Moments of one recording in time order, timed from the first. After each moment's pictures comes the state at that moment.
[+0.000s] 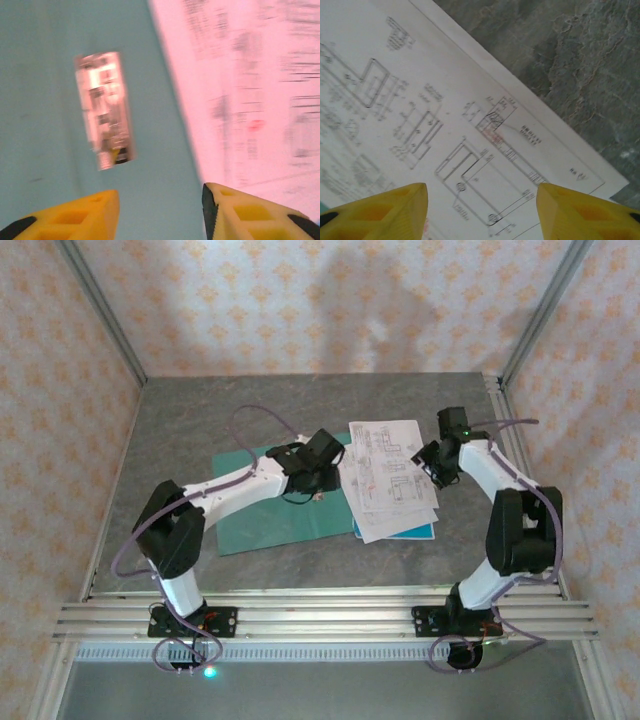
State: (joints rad) left arm -0.73 1.78 1.37 -0.63 -0.12 -0.87; right arm 0.05 1.64 1.13 -0.71 -0.14 0.86
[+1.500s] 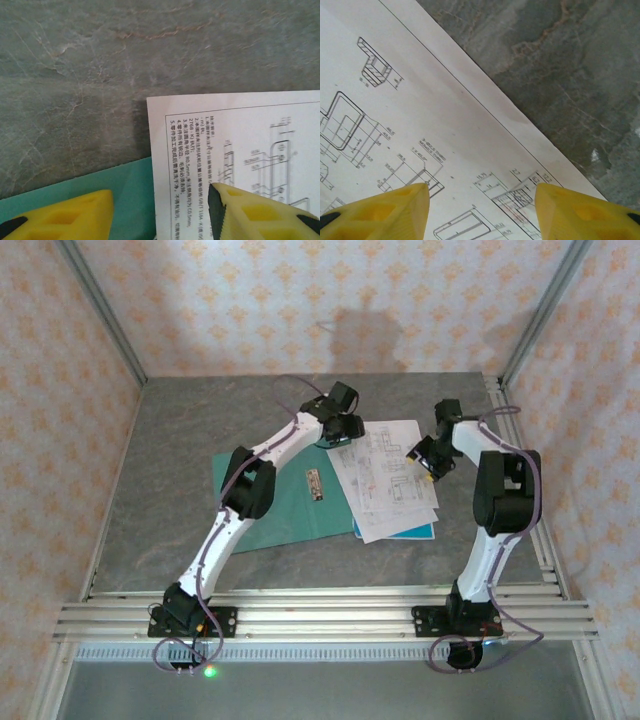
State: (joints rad) left arm -0.52 2.64 2.41 -0.72 0.08 -0.74; right arm 0.02 1.94 1.36 -0.76 -0.22 0.76
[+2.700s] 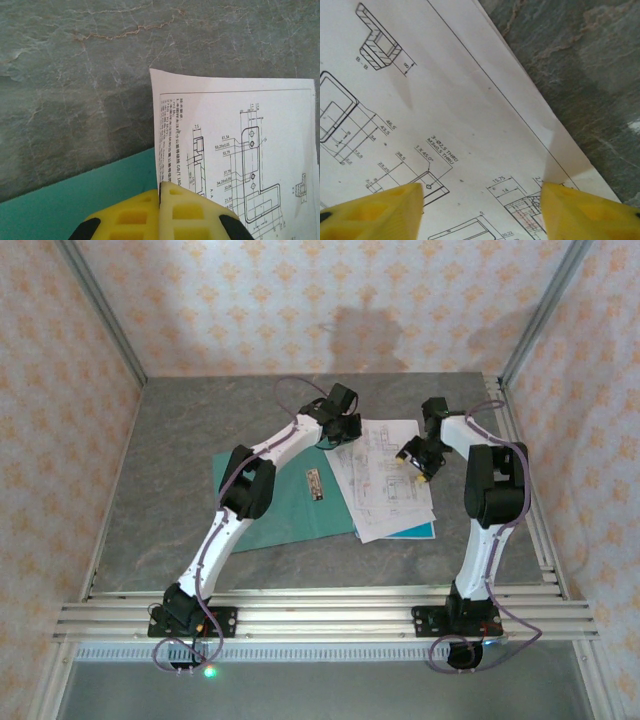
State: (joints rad) left arm -0.52 2.60 2.32 -0.62 0.13 -0.70; right arm 0.07 2.02 1.44 -0.83 -0.22 0.75
